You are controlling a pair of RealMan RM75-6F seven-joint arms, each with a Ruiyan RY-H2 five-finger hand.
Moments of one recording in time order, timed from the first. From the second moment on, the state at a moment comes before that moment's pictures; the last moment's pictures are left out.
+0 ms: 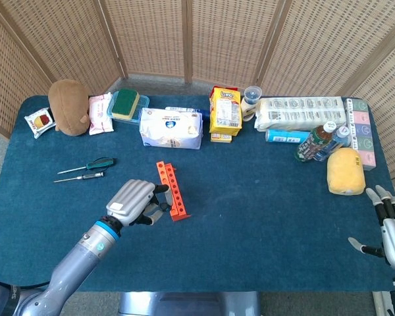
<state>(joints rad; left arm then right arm) -0.90 -1.17 -0.22 -2.32 0.69 1.15 0.43 0.05 -1.02 0.08 -1.70 -1.42 1.44 0.06</state>
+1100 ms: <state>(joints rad) -0.93 -1.26 -0.20 -2.20 0.61 1.13 0.41 0.05 -1.01 0.08 -1.70 -1.41 1.44 0.07</state>
